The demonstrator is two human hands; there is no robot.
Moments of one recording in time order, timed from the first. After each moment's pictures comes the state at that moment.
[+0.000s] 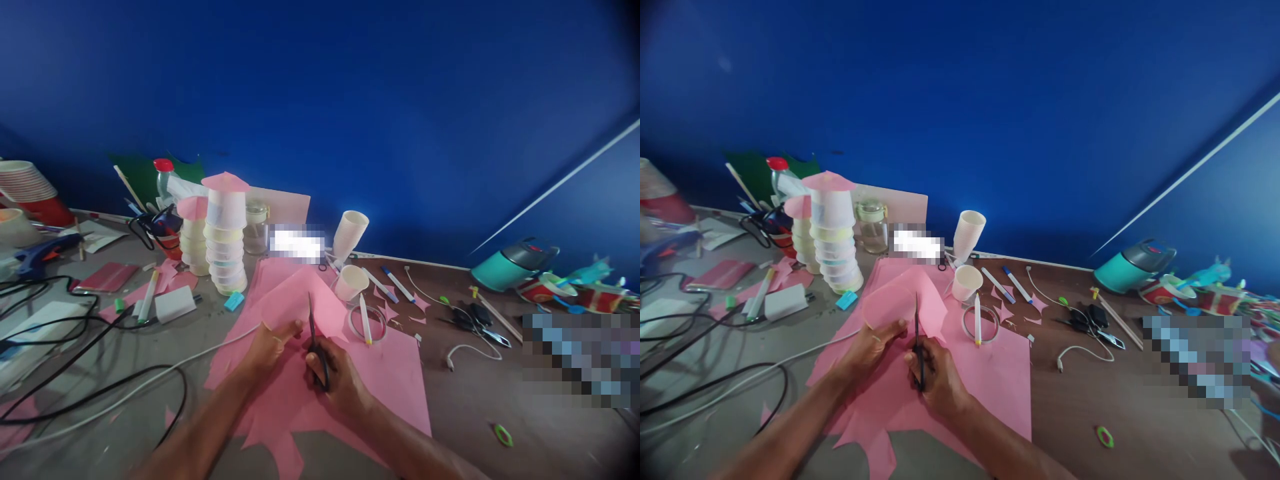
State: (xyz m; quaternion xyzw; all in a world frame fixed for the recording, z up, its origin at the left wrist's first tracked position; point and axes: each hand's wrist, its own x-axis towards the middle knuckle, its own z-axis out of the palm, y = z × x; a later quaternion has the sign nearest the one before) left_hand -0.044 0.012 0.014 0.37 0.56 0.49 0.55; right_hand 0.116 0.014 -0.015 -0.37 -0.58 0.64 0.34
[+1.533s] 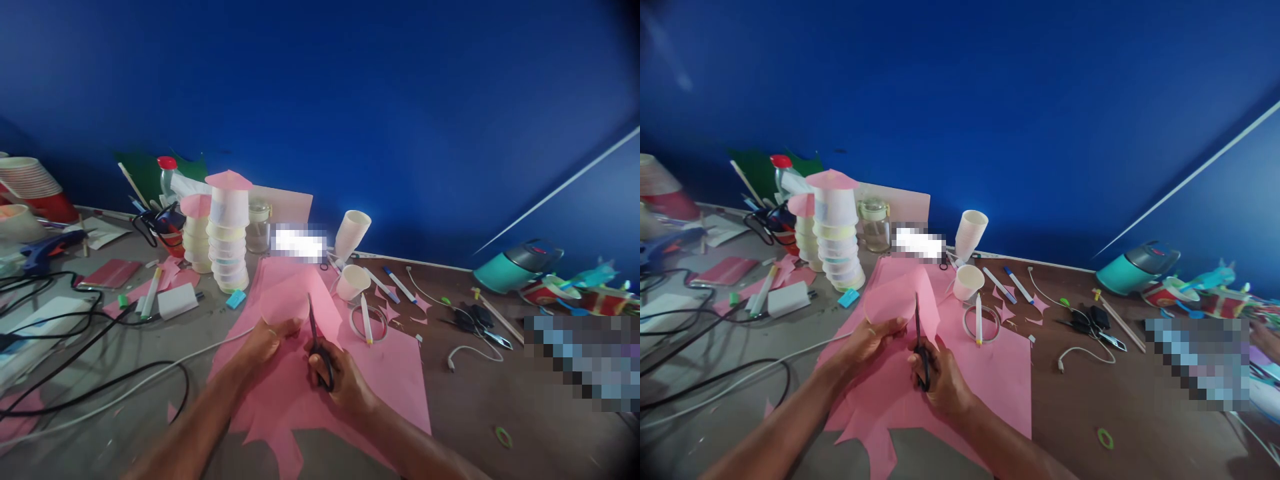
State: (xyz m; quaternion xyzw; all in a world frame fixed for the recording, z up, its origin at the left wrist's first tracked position) left_hand -0.050 0.017 0.009 0.30 0.48 0.51 0.65; right_hand 0.118 0.014 -0.002 -0.38 -0.59 0.63 0.33
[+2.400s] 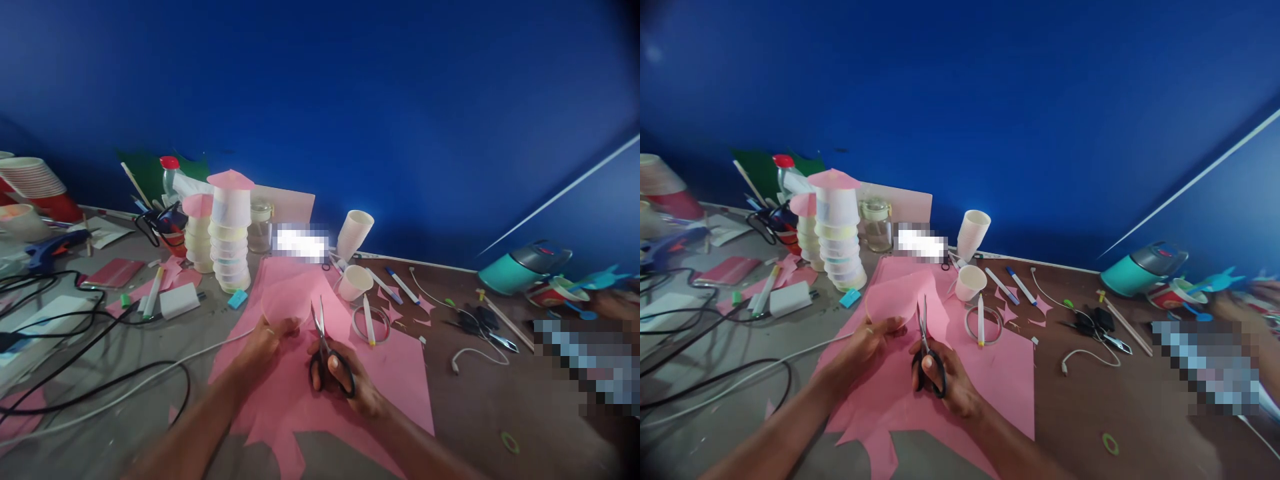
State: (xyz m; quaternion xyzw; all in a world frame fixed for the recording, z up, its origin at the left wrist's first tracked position) left_hand -0.047 0.015 0.008 0.28 0.49 0.55 0.61; right_hand 0.133 0.020 -0.014 -0.25 -0.54 0.73 0.33
